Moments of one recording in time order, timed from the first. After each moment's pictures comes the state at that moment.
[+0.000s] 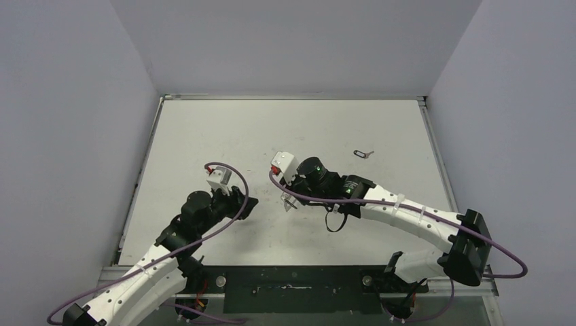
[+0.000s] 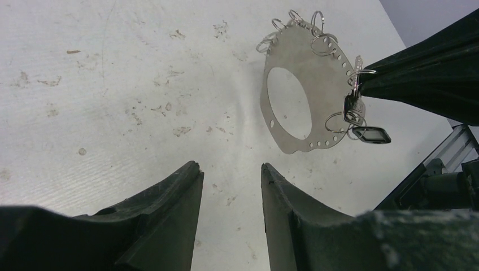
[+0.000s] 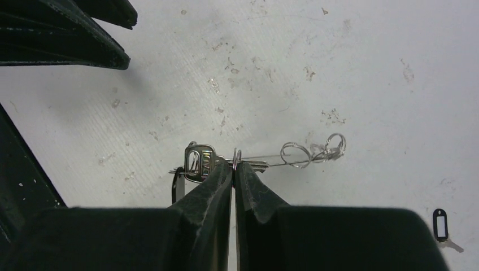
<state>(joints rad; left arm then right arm) -0.59 0.61 0.35 -0.06 0.08 -0.49 1.00 1.35 1.09 -0.40 0.07 -0.15</state>
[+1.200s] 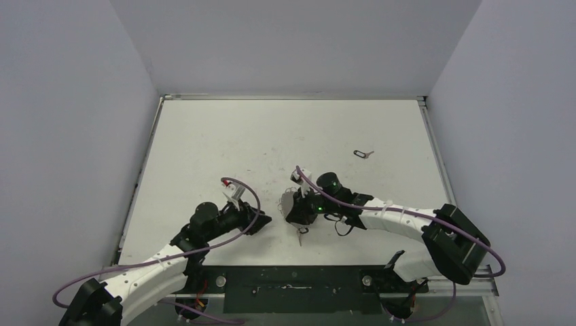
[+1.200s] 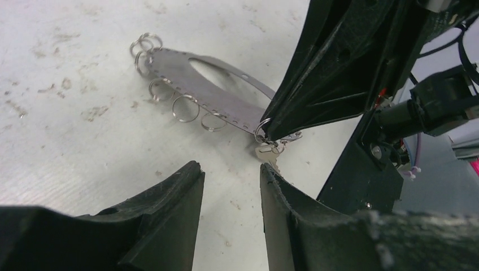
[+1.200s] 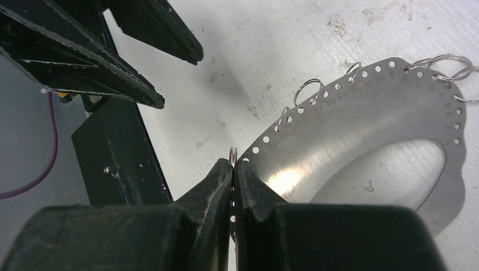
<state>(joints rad) -0.63 0.73 0.11 0.36 0.32 -0.53 0.82 1.40 0.63 0.14 -0.48 0.27</state>
